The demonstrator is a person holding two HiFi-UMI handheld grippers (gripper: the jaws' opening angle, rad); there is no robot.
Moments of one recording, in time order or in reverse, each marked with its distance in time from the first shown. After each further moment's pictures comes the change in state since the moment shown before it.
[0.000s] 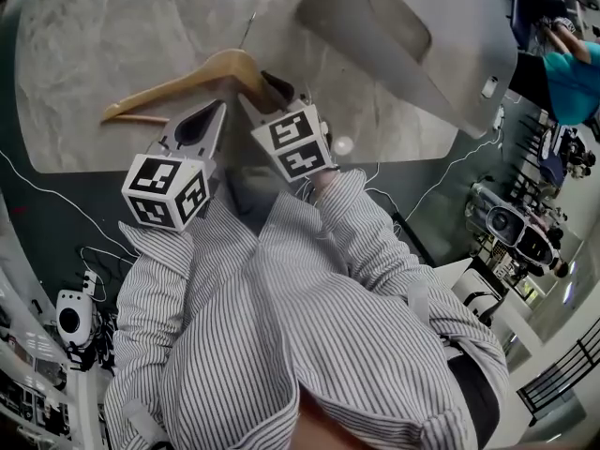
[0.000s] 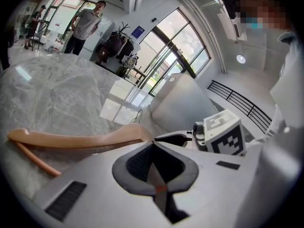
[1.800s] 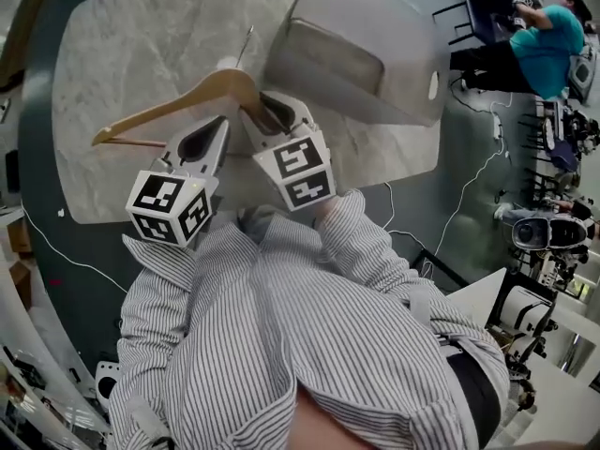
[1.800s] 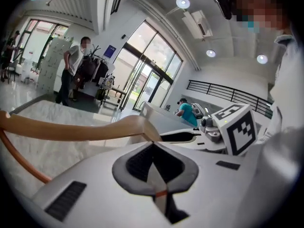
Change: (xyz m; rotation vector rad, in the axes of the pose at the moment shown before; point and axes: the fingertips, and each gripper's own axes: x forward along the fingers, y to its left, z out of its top) left arm -0.033 -0.076 0.122 0.297 -0.156 -0.114; right arm -0.121 -0.029 0.129 0.054 -0.331 -0.202
